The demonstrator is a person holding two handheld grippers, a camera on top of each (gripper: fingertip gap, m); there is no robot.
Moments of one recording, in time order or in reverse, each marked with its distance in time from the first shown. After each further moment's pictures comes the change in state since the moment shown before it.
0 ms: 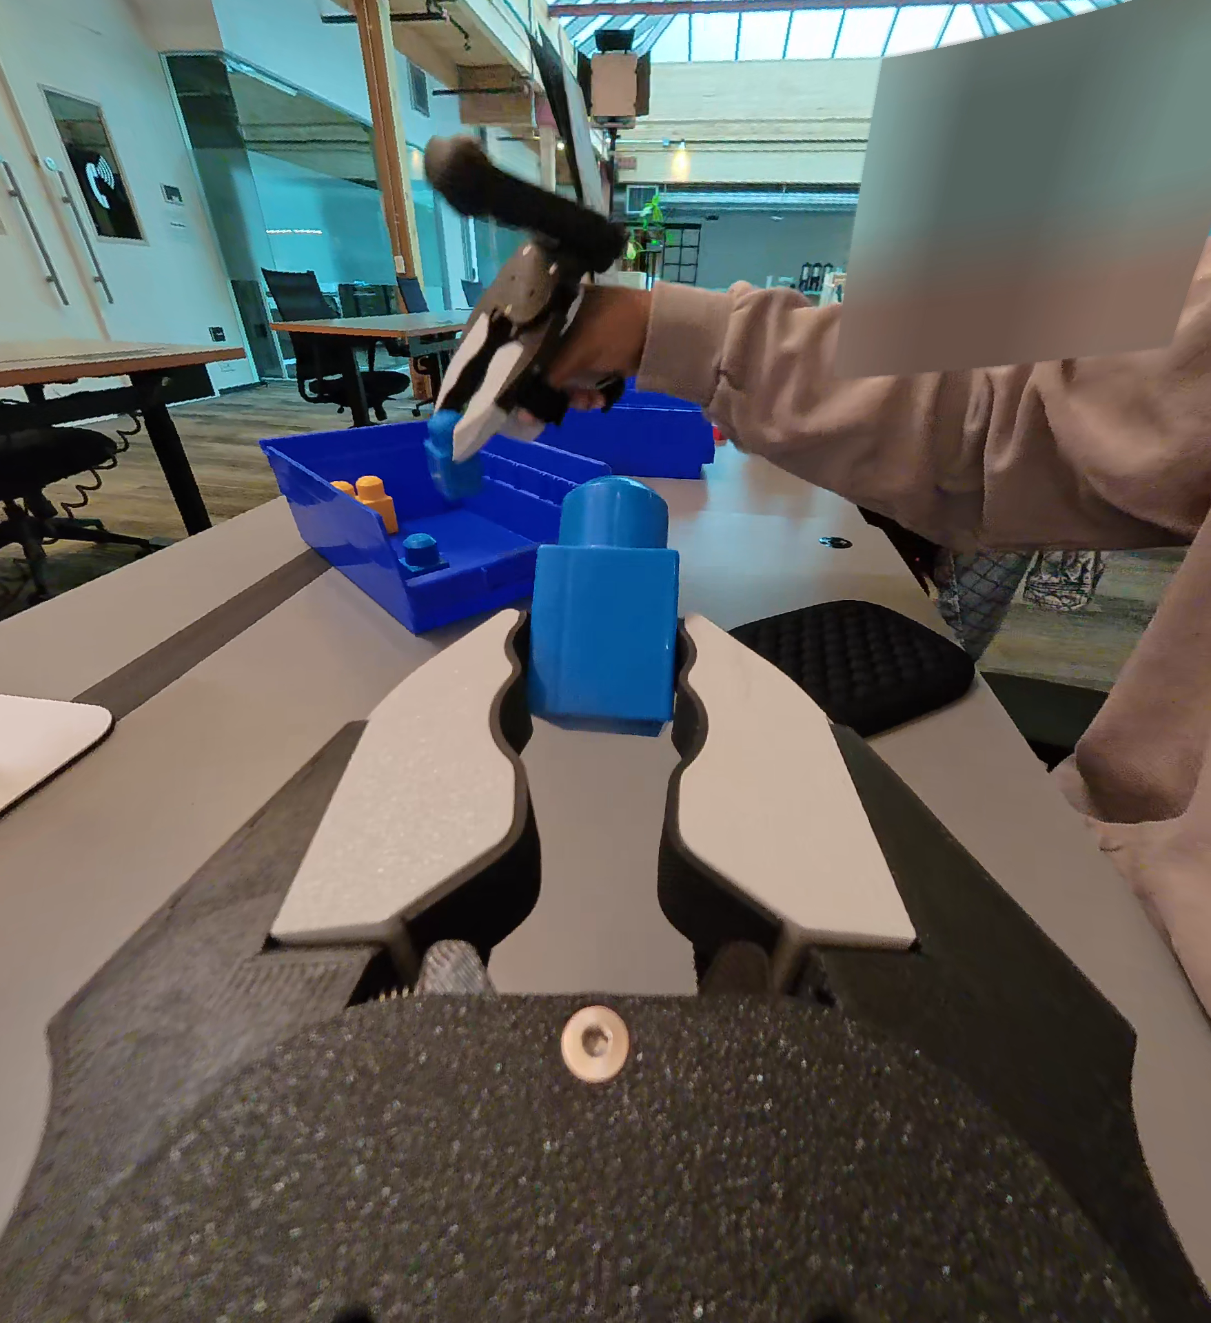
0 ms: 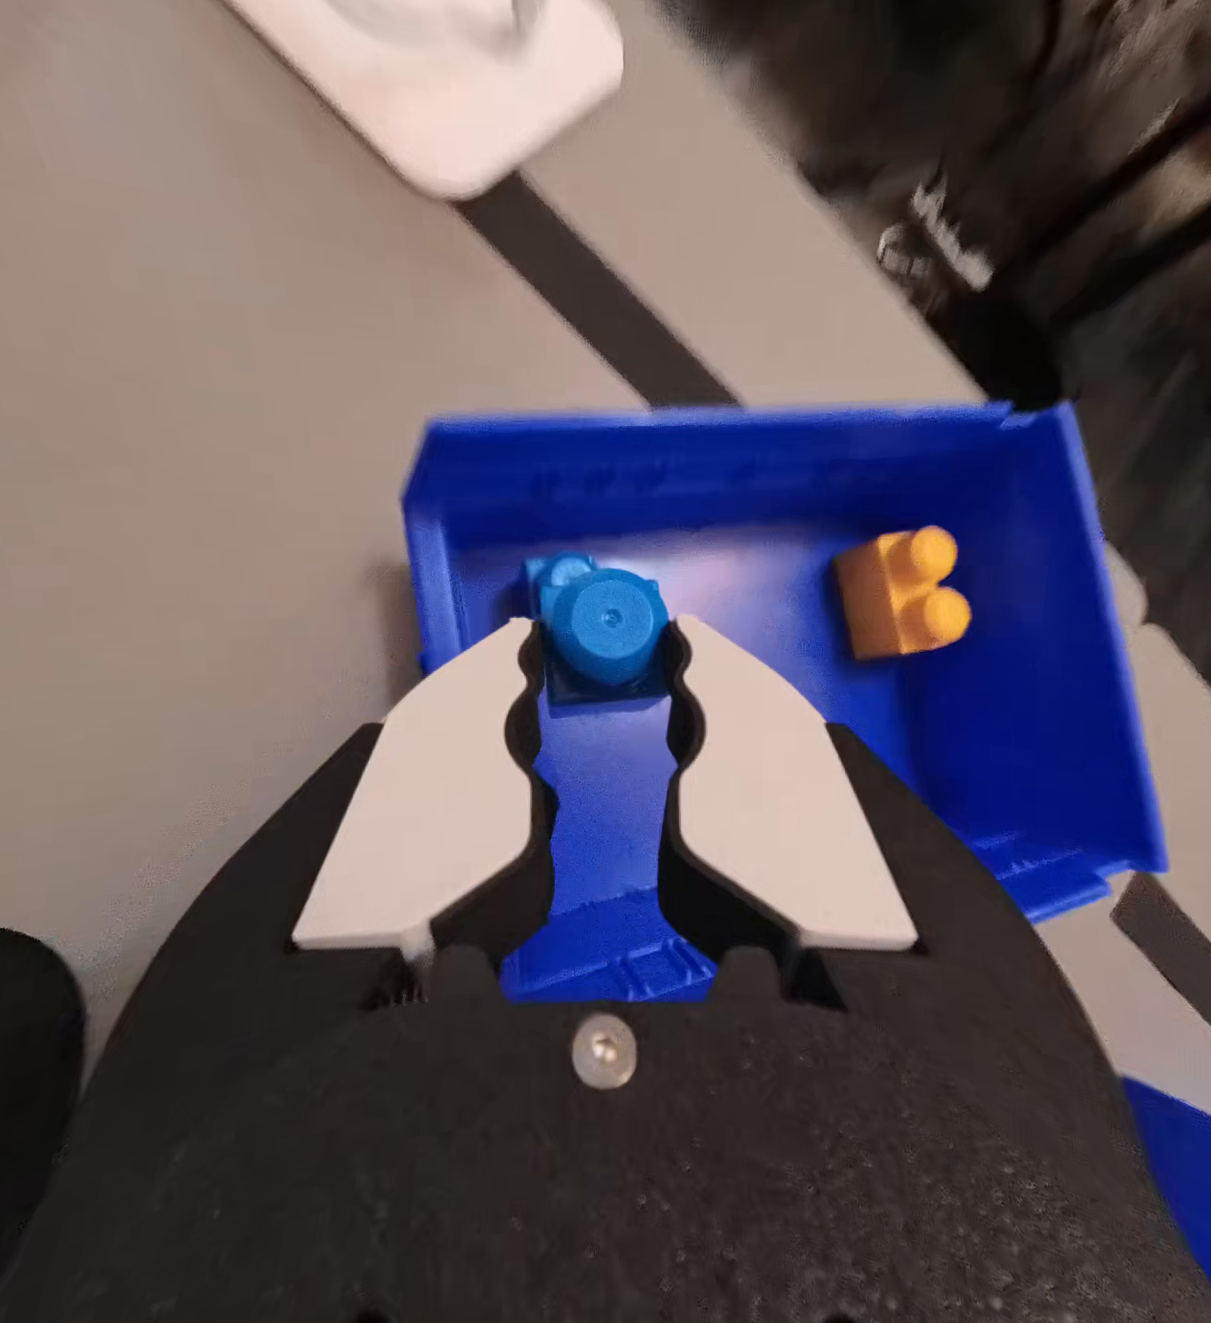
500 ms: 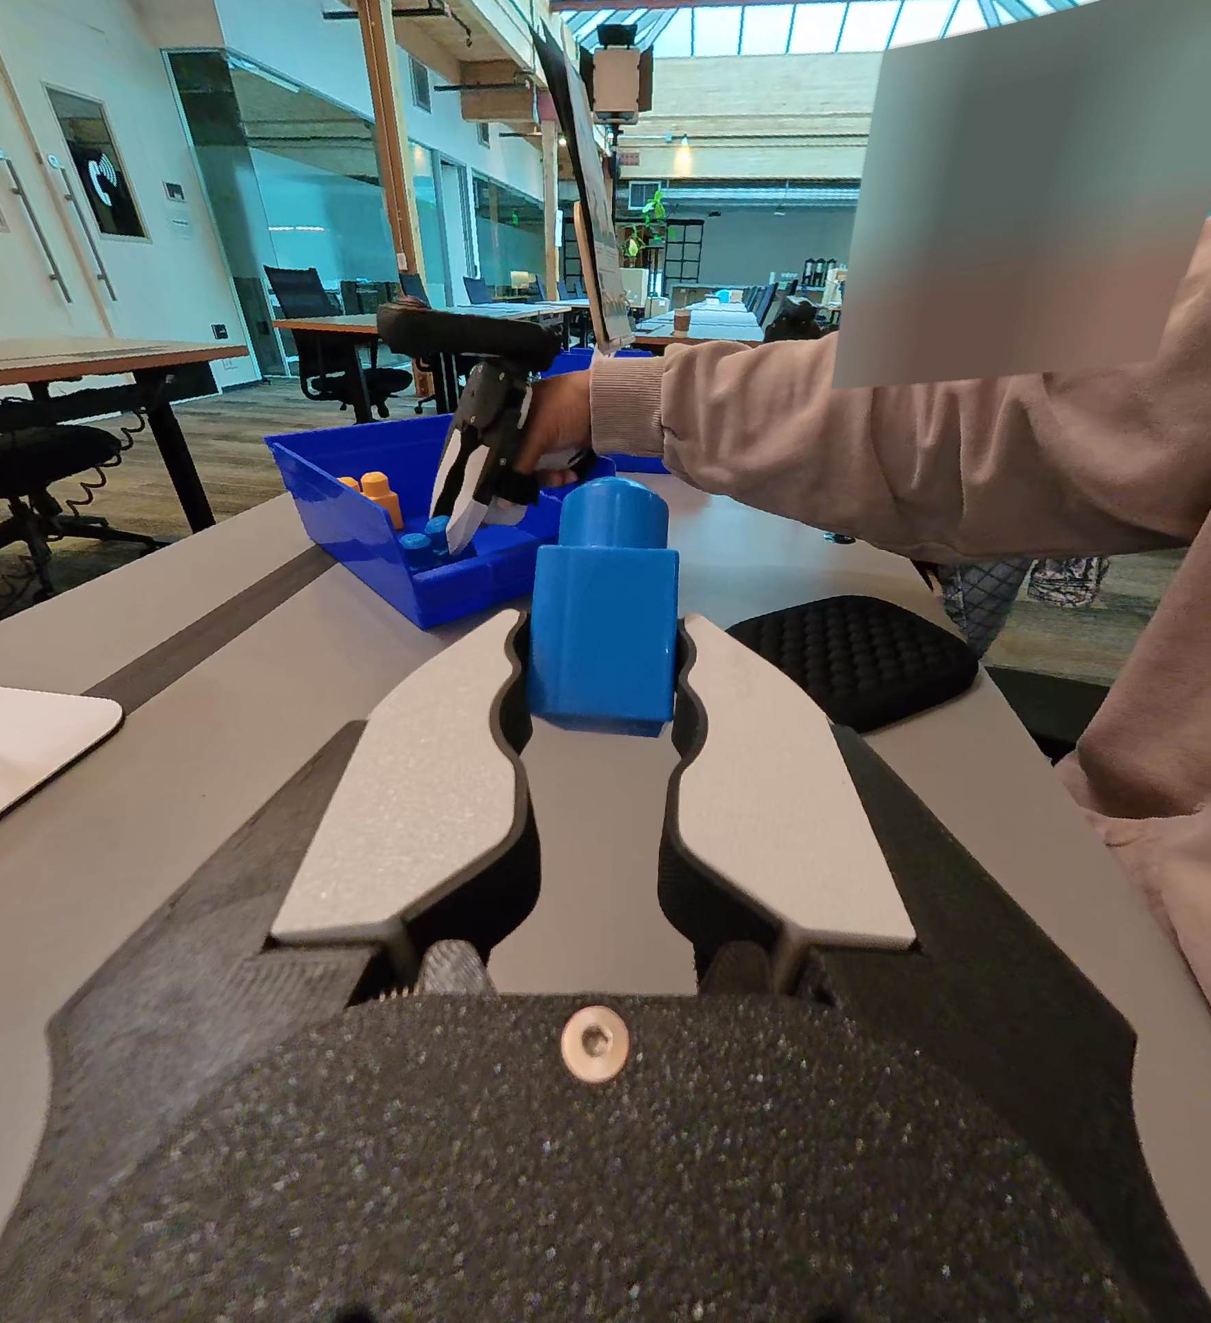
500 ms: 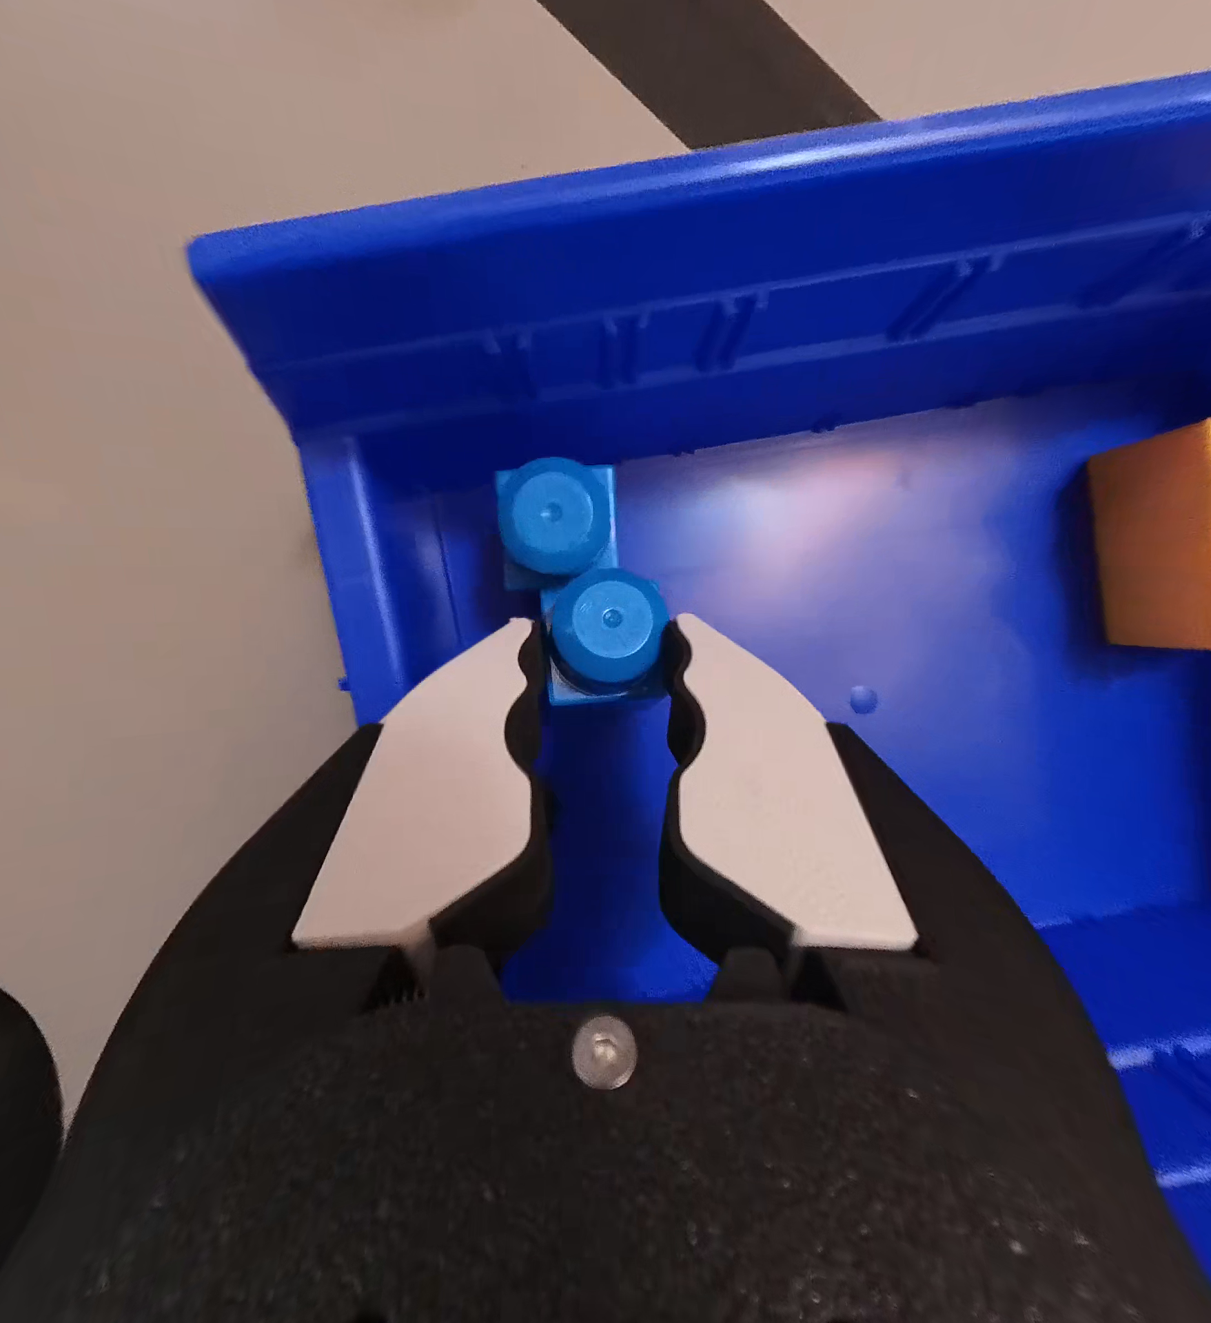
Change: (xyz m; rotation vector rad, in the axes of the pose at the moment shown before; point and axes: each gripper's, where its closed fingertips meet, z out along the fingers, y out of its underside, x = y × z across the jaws) left arm -0.002 0.001 -0.003 -0.004 -0.003 0.003; right arm -0.013 0.048 0.084 -0.164 -0.201 0.127
